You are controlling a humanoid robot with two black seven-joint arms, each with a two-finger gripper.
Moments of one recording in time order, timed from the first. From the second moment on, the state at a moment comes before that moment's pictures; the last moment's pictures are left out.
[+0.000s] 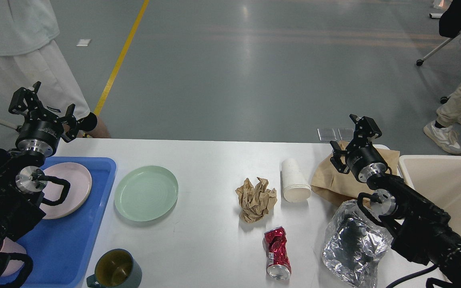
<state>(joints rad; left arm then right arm) -0.86 0.27 -0.71 -0.10 -0.13 -0.50 -0.41 0.64 -0.19 0.79 0.49 -0.30 0.17 0.34</state>
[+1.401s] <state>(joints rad) -0.93 0.27 -0.24 -0.10 -0.10 -0.46 -0.39 0.64 -0.19 0.79 0.49 -0.30 0.17 0.34</state>
